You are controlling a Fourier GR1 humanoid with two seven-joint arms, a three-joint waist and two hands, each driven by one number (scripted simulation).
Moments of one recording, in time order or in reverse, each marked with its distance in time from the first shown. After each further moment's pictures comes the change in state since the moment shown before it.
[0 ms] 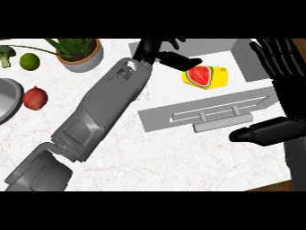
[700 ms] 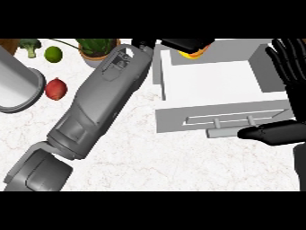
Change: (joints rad) left arm -0.020 0.000 0.213 -0.136 -0.089 0.079 -0.042; right arm 0.059 -0.012 -0.043 -0.020 0.028 -0.045 0.018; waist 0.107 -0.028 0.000
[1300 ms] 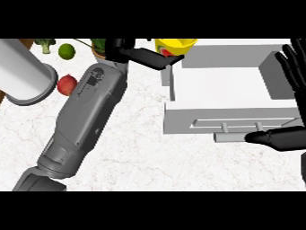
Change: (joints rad) left arm 0.275 0.002 0.164 -0.322 -0.103 -0.202 -0.186; right arm 0.051 -0.006 -0.025 -0.037 -0.007 -0.011 0.016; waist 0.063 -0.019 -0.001
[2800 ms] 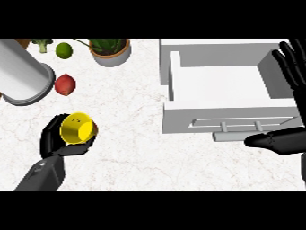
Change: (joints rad) left arm 0.581 0.181 0.372 0.465 -0.098 -0.231 -0.665; right arm -0.019 0.000 0.016 -0.034 -0.037 0.009 0.047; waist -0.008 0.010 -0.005
